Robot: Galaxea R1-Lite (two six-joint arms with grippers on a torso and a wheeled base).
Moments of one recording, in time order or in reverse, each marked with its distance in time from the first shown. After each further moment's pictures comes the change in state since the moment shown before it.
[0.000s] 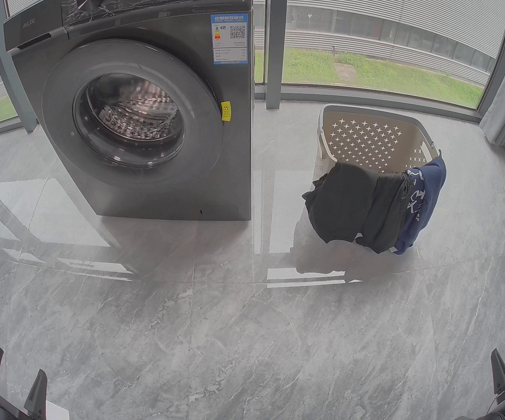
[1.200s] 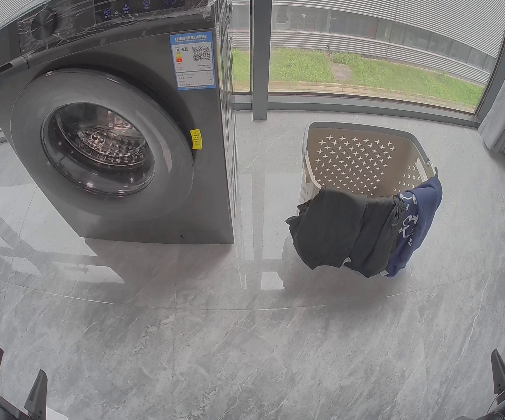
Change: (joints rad) left arm 0.000 0.000 0.000 -0.001 0.000 0.000; right arm 0.000 0.000 0.000 0.000 0.001 0.000
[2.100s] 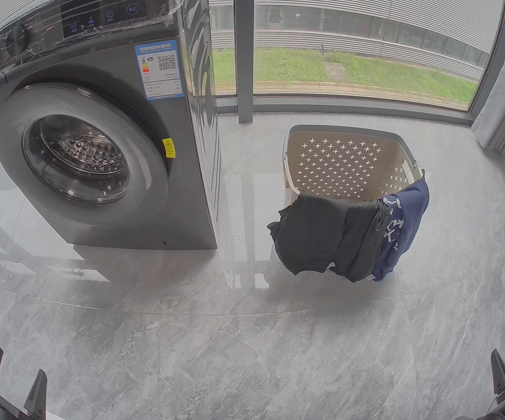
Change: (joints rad) left arm 0.000 0.000 0.000 0.001 0.001 -0.001; right arm 0.000 0.000 0.000 -0.001 0.001 0.000
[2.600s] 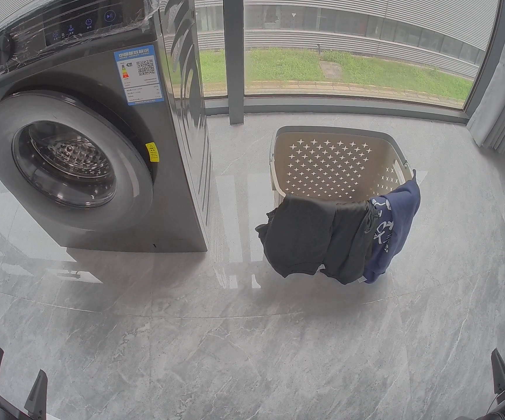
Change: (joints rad) left arm -0.001 0.000 0.000 0.000 0.000 0.001; right arm -0.001 0.000 0.000 0.000 0.000 0.000
